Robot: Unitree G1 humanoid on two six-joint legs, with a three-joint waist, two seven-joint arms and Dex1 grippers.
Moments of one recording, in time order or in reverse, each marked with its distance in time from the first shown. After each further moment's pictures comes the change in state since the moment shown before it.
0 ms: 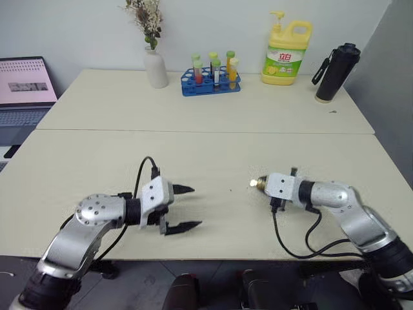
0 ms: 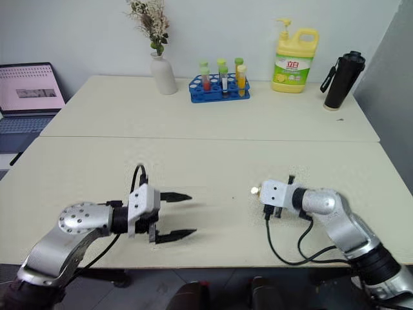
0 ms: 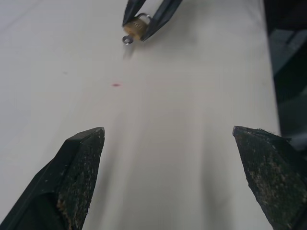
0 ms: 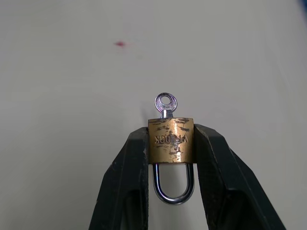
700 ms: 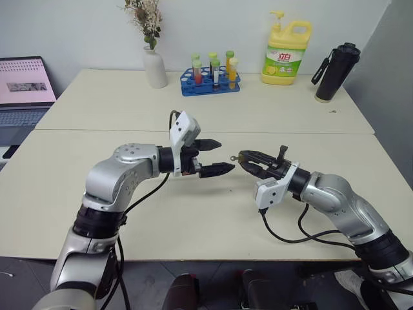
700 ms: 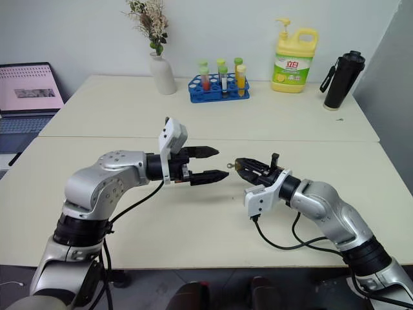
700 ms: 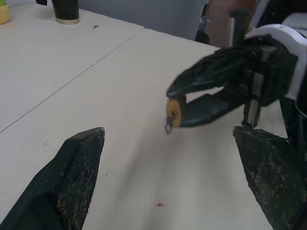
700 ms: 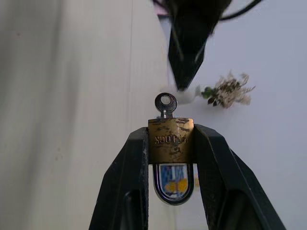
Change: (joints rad) left arm -0.518 -0.222 -0.046 0.203 -0.183 0.477 0.102; right arm -0.053 0.107 -0.027 0.036 -0.266 -0.507 -0.287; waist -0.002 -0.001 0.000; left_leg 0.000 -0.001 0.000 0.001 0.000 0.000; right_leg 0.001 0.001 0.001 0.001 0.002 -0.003
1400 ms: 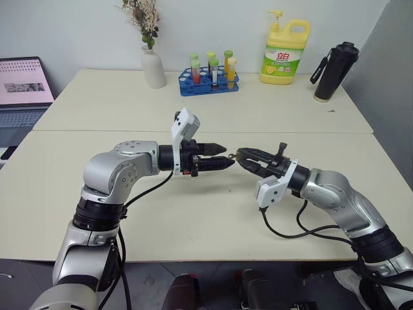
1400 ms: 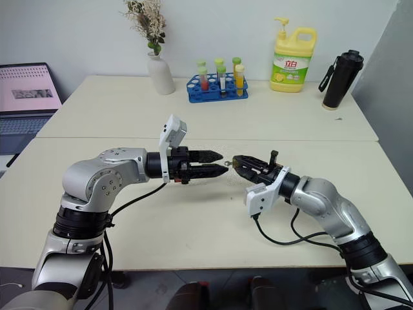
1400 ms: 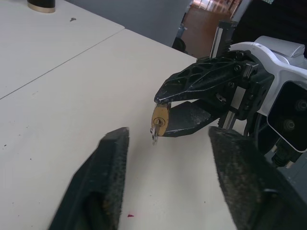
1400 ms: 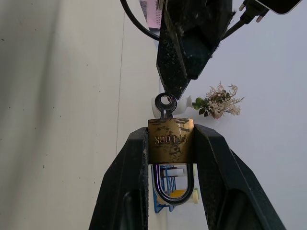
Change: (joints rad) left arm -0.026 0.005 0.021 0.028 -0.079 0.086 -0.029; right arm -0.021 0.041 -0.024 0.084 -0.001 -0.099 -0.001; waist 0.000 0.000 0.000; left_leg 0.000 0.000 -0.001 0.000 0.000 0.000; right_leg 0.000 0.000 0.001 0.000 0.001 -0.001
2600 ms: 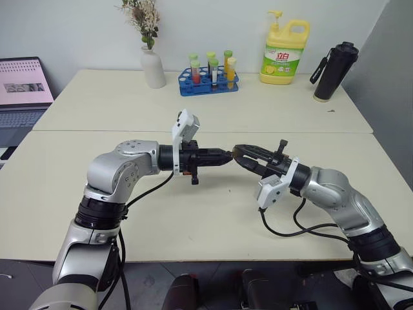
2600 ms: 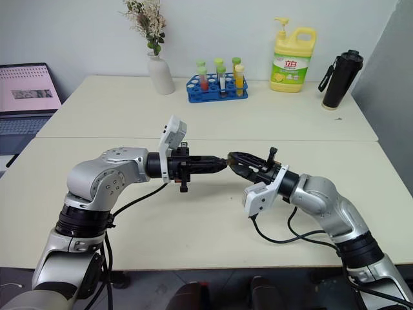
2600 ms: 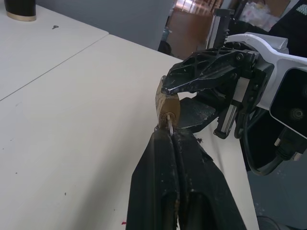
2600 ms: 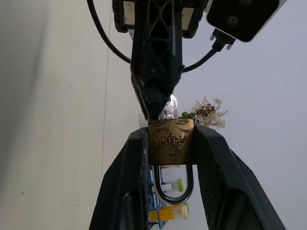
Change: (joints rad) left arm -0.003 0.001 -0.024 0.048 0.023 -0.085 -0.076; right arm -0.009 0.034 -0.036 -0.009 0.032 -0.058 0.006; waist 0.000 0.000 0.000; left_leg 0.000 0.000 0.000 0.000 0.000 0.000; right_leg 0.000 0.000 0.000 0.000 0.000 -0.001
